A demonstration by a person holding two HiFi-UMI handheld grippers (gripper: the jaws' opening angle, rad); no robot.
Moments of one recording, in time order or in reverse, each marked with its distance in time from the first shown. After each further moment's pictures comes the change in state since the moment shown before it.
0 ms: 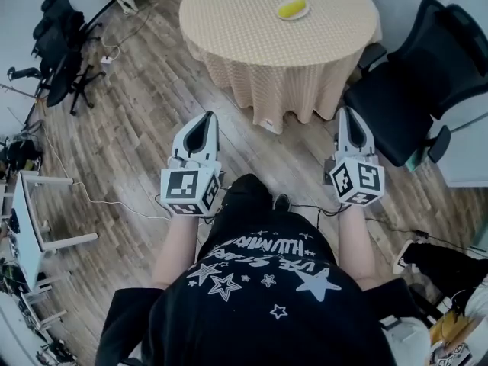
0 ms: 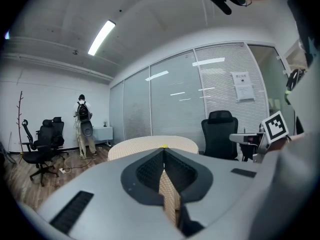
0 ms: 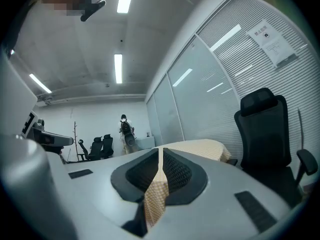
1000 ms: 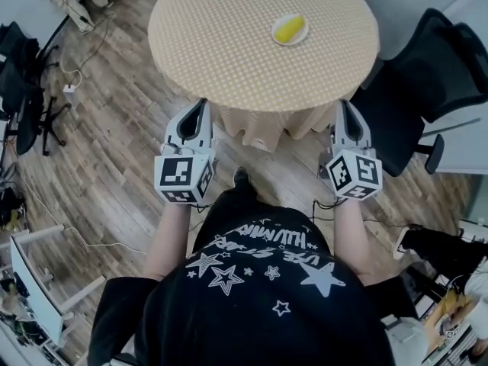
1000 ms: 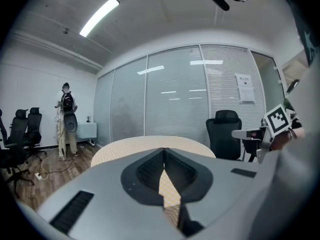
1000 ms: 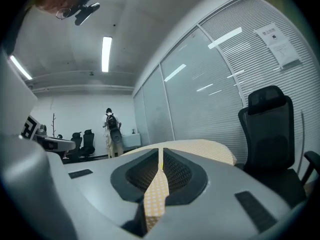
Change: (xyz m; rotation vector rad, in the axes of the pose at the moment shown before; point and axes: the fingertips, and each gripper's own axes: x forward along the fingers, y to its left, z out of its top) left arm 0.225 0.151 0.006 -0.016 0.016 -0.188; right arm 0.212 0.013 0.006 -0.016 0.037 -0.183
